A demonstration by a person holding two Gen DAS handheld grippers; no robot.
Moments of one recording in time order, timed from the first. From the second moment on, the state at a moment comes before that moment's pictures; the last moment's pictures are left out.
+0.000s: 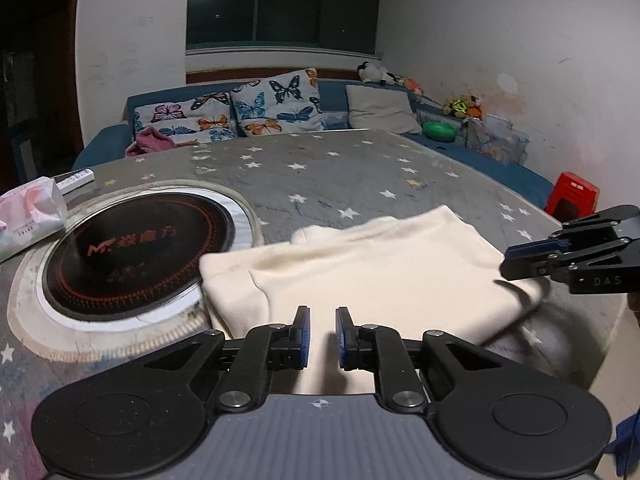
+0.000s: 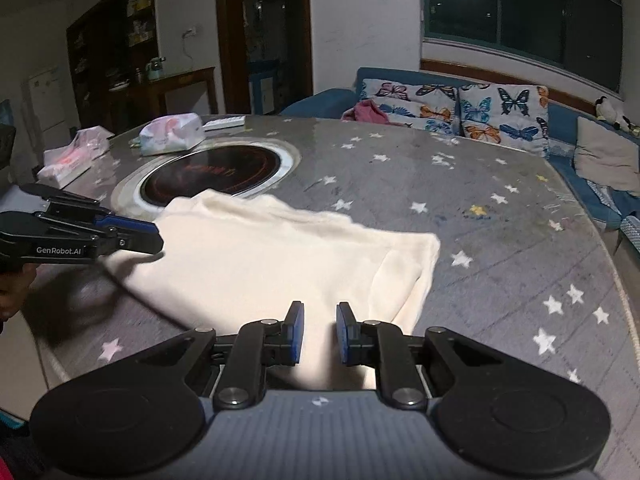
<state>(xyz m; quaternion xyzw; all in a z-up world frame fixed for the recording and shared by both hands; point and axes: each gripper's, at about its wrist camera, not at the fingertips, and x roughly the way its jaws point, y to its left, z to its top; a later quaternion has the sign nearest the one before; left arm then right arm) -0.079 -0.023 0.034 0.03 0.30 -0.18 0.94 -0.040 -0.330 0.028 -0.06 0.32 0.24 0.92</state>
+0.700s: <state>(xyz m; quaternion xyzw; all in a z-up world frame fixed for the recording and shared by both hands) -0.046 -0.024 0.041 0.02 0.31 -0.17 0.94 0.034 -0.315 0.019 -0.05 0.34 0.22 0.92</state>
